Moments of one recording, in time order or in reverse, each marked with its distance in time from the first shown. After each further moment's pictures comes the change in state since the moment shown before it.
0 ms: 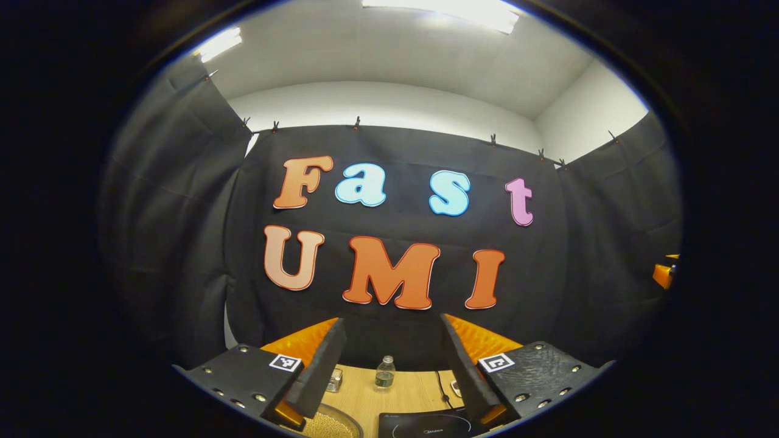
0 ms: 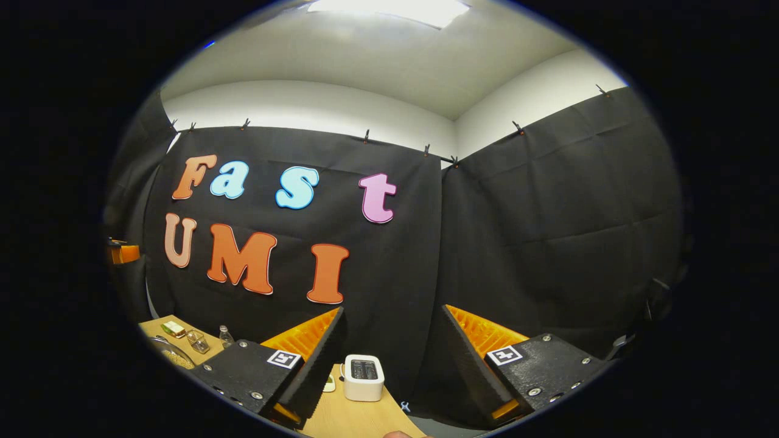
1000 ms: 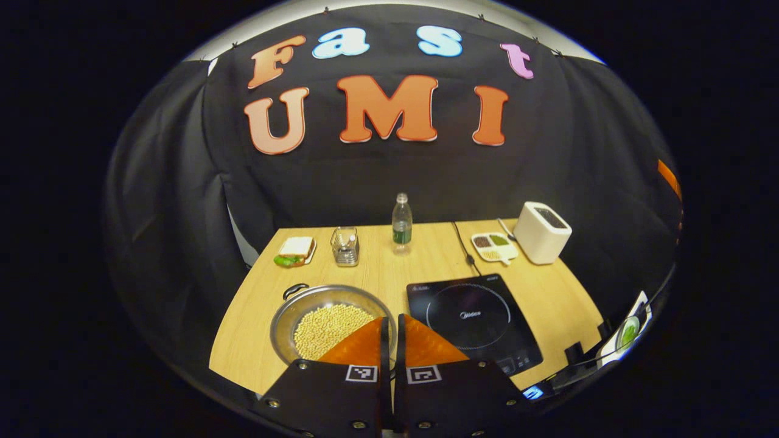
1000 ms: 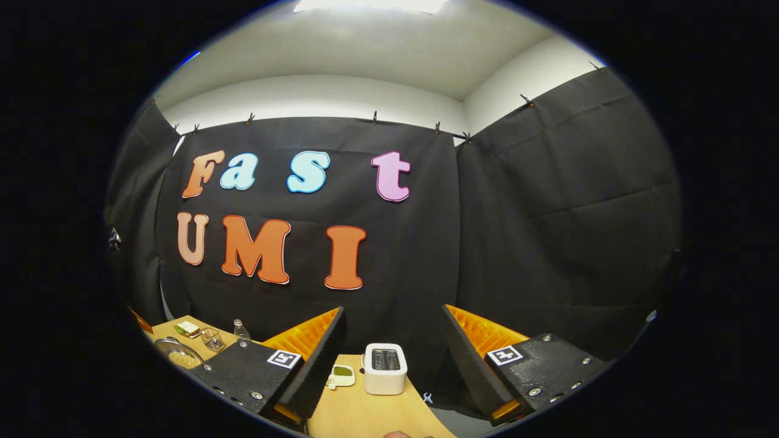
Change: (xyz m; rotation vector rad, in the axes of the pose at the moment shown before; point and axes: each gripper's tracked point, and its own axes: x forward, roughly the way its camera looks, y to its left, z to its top) left arm -0.082 0.055 -0.233 0.150 0.808 -0.041; right arm 0.020 0.028 -0.055 0.064 0.080 0.068
